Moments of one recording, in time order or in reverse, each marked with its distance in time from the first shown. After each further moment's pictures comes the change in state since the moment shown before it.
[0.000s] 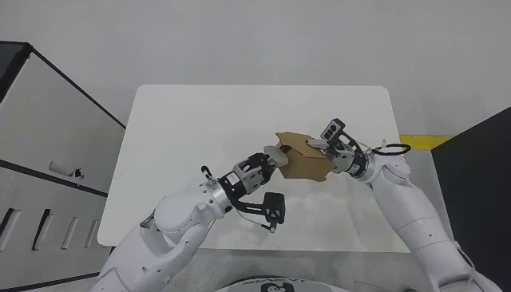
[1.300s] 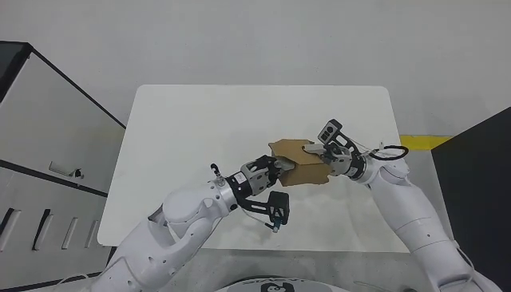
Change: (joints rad) left arm -0.056 -0.015 0.044 0.067 -0.062 -0.047 0.038; right arm -0.001 0.000 -0.013 -0.016 -0.039 -0.038 0.033
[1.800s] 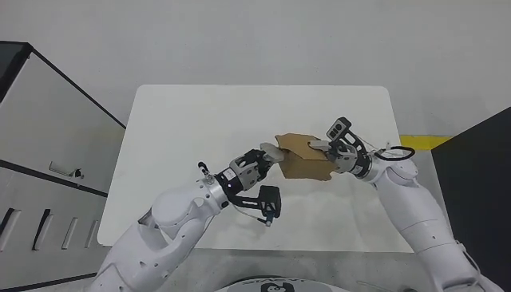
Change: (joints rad) left arm 0.062 0.014 -0.093 -0.058 0.013 0.032 -0.041; right arm -0.026 0.016 0.060 -0.017 -0.048 -0.034 -0.058
